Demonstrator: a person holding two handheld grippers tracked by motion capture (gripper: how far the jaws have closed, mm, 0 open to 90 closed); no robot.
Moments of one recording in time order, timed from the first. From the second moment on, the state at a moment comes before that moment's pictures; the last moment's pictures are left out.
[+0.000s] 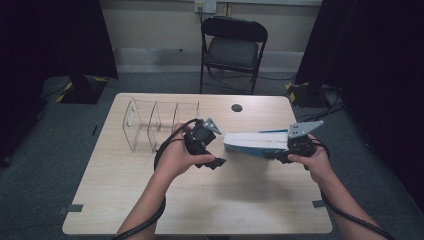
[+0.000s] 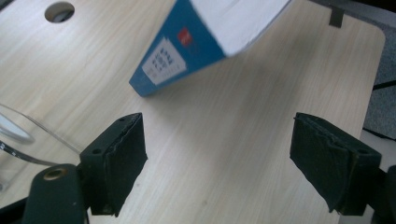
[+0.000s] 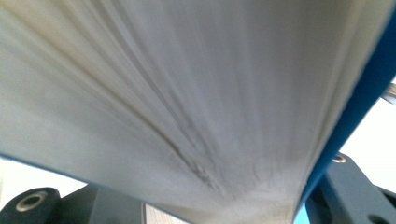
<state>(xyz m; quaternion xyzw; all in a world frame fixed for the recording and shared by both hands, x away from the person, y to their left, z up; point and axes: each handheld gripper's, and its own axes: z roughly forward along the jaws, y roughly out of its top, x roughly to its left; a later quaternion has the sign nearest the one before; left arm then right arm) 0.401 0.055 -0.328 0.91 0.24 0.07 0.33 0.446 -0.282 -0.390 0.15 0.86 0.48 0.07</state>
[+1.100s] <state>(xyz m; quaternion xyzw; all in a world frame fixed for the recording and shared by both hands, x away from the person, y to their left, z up) 0.381 0.104 -0.409 0.90 0.29 0.04 0.32 0.468 -0.287 -0.380 0.19 0.85 0.48 0.05</state>
